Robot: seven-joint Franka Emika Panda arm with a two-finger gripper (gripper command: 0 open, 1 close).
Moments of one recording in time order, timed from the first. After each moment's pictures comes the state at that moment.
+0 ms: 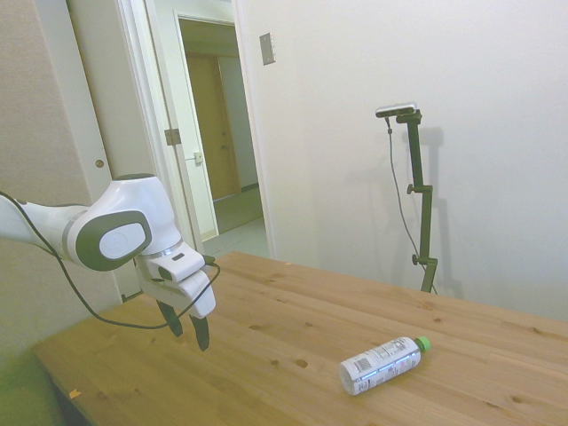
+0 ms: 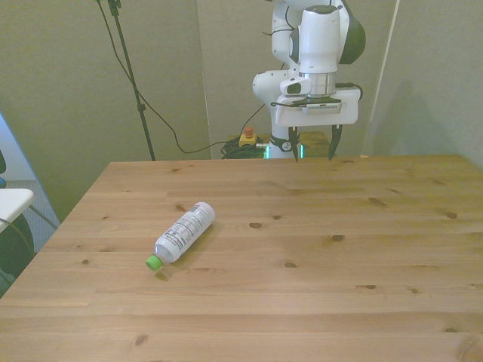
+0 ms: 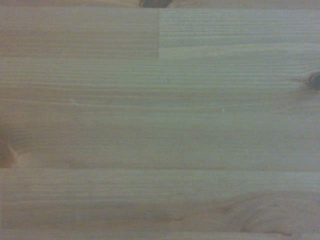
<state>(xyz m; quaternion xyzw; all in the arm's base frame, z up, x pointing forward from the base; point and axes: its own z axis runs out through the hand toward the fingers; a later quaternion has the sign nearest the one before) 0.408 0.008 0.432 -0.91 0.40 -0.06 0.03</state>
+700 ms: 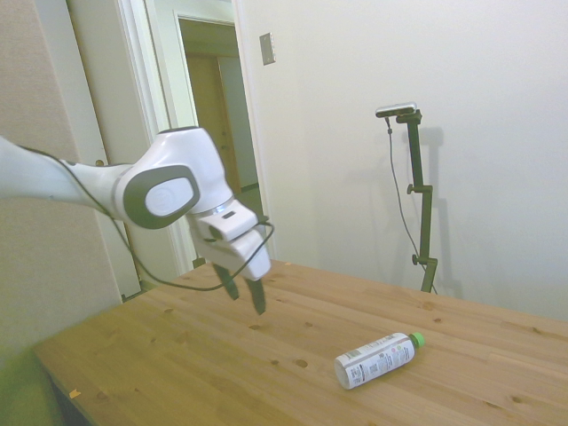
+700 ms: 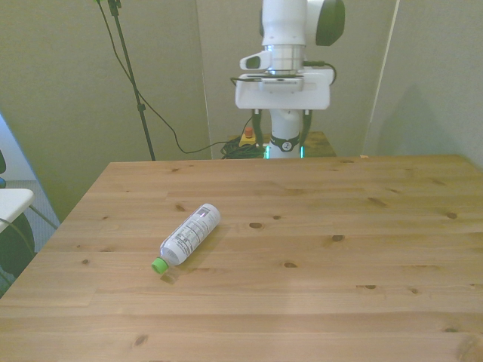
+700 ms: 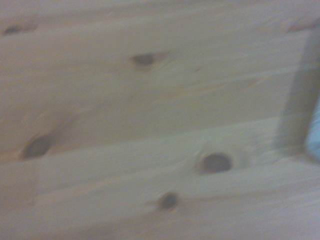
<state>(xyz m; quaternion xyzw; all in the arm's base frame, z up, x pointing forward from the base) 0.488 -0.142 0.517 -0.86 0.50 -0.12 0.03</state>
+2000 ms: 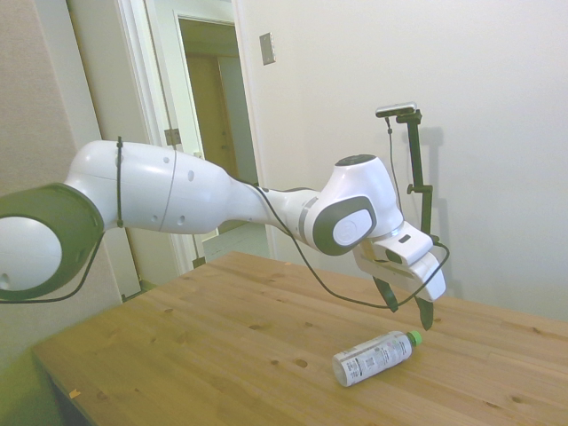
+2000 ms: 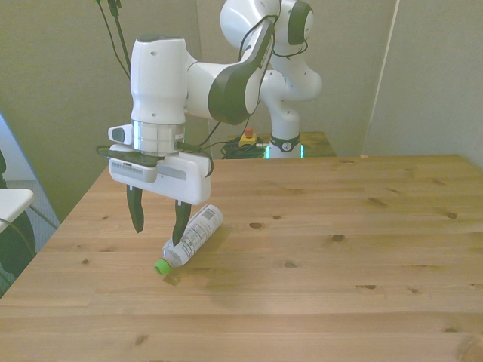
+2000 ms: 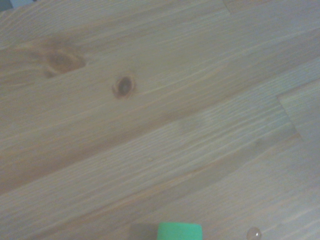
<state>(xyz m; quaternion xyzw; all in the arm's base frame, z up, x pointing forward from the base) 0.653 -0.326 0.430 -0.80 0.58 -0.16 0.00</state>
